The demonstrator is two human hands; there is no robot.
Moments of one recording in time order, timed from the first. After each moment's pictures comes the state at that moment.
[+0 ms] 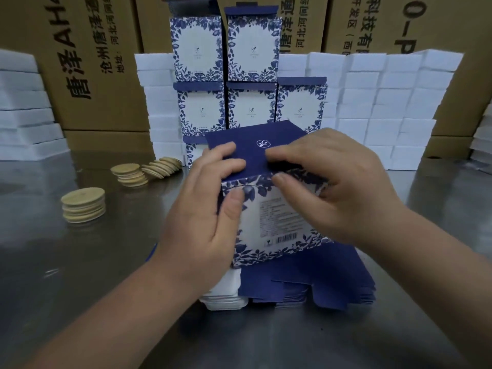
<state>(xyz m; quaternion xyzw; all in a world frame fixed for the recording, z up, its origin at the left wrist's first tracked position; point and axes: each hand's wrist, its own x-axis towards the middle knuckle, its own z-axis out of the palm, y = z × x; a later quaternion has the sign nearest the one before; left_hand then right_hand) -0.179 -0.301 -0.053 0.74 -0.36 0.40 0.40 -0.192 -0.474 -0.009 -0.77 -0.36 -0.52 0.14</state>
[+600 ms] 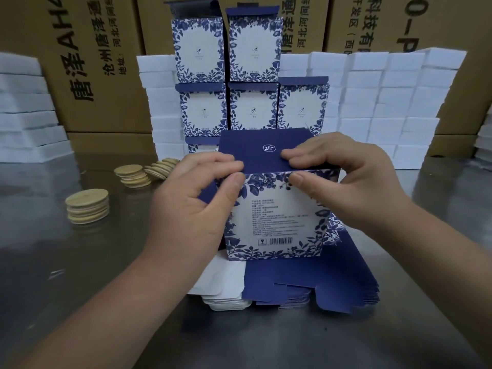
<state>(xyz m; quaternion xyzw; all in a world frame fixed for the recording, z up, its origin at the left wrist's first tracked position) -0.176 -0.300 -0.042 0.71 -0.28 0.42 0.49 -0.183 -0.489 -0.014 -0.77 -0.34 -0.41 0.36</state>
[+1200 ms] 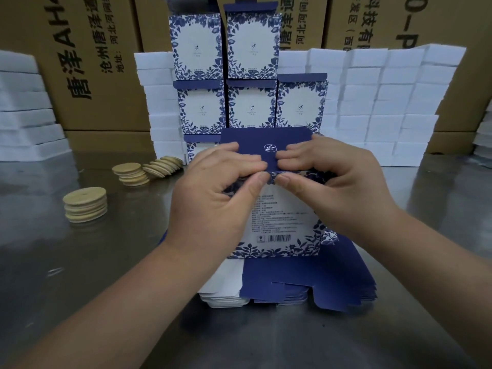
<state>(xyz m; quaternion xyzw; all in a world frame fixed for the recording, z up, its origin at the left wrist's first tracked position) -0.172 -0.319 -0.040 0.70 -0.32 0.45 0.44 -0.181 -0.479 -0.022 -0.77 -0.32 -0.45 0.33</state>
